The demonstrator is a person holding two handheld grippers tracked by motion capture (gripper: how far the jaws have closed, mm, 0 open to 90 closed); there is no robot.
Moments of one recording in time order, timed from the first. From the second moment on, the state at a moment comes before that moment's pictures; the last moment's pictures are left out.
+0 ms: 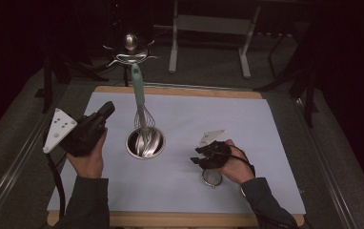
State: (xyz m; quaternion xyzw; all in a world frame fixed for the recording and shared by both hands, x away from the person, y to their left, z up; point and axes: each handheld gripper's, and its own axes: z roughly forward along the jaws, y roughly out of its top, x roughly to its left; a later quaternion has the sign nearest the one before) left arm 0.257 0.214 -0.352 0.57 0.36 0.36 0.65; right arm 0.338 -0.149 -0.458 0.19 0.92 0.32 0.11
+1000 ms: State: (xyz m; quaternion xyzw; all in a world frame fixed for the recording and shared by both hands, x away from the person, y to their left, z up) left arm 0.293 0.202 -0.291 0.53 0.34 0.41 0.66; right arm 0.333 -0.163 -0.464 0.21 0.91 0.33 0.12
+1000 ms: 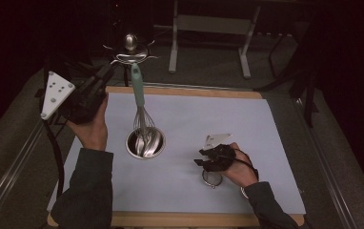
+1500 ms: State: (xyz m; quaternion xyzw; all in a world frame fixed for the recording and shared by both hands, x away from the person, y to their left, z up) left arm 0.306 0.209 -0.290 0.52 0.36 0.43 0.64; right arm 0.332 -0.170 -0.469 0.22 0.91 0.33 0.11
